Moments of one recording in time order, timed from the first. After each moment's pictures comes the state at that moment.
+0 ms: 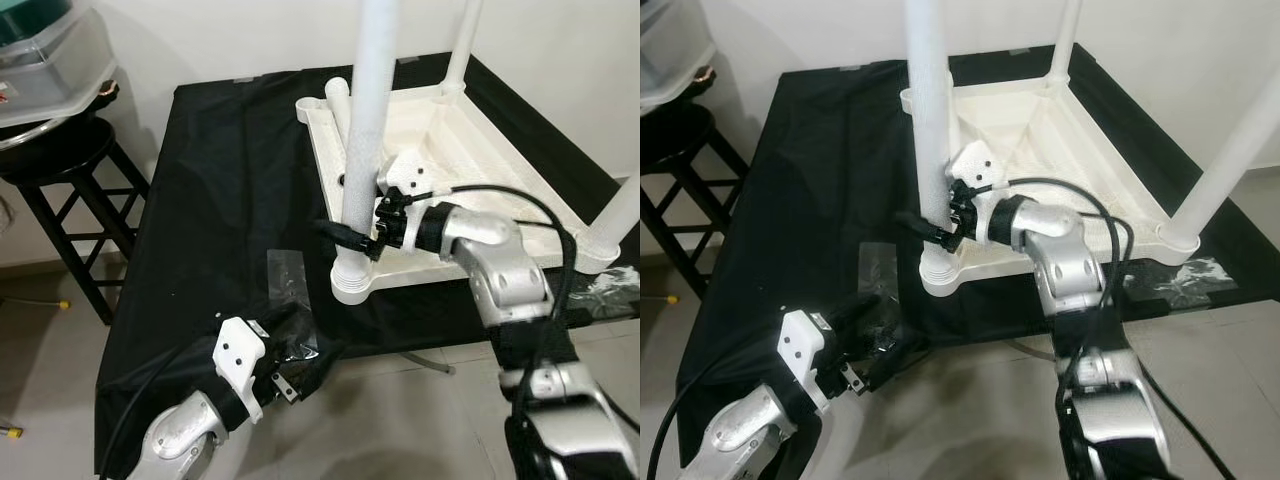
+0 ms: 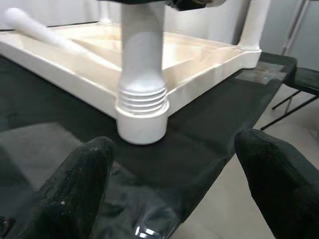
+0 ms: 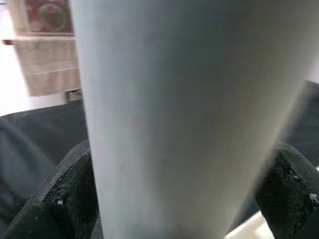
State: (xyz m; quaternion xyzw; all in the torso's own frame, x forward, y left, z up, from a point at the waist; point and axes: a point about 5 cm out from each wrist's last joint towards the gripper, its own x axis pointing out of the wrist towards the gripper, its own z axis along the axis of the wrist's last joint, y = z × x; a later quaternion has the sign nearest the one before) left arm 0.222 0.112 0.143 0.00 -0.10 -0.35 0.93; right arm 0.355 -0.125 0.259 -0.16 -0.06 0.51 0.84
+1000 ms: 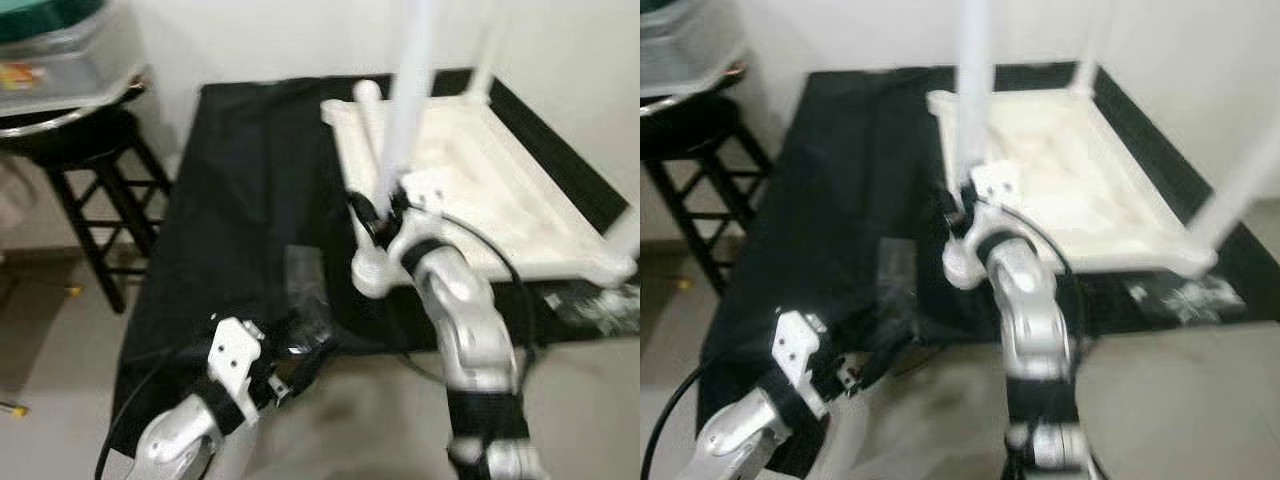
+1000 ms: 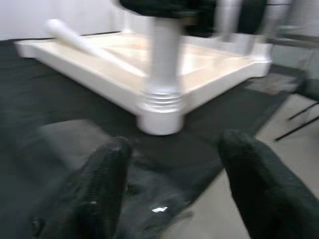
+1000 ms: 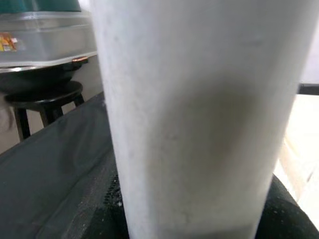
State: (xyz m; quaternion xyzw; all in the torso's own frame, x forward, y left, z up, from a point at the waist) left arm 0.224 0.118 0.146 -0.01 -0.10 -0.34 0.93; right arm 0.324 -0.120 0.213 -0.03 -0.06 0.15 0.99
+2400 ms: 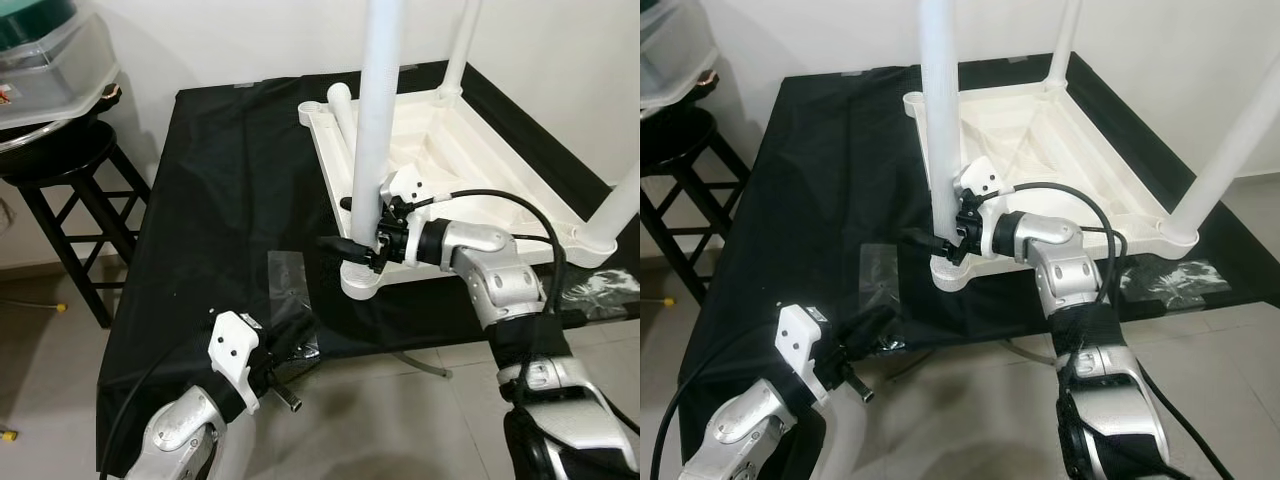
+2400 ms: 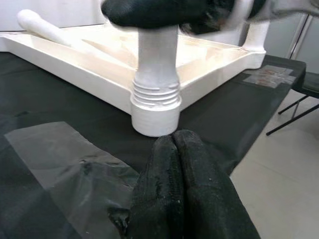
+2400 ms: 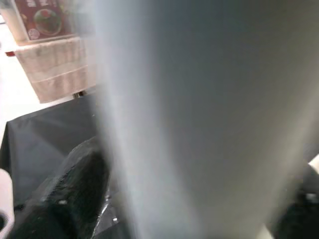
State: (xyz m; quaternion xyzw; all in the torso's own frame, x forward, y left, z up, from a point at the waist) left arm 0.232 0.116 0.138 -0.01 -0.10 -0.33 0.94; right arm 0.374 -0.132 0.236 -0.10 0.00 0.51 0.85
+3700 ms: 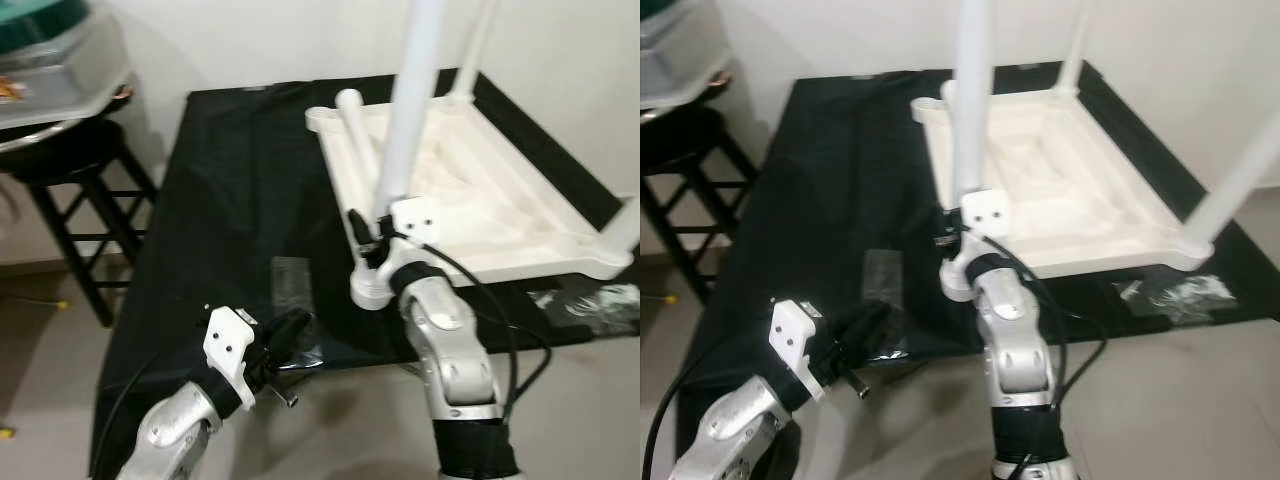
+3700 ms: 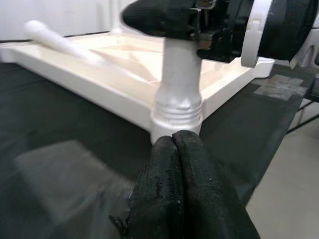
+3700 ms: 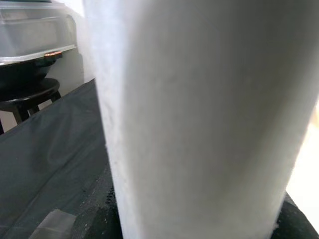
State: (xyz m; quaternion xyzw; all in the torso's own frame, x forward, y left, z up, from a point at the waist) left arm 0.238 0.117 0.151 -0.01 -0.11 -0.33 0.94; right arm 0.322 -0.088 0.209 -0.03 -0.07 0.15 0.99
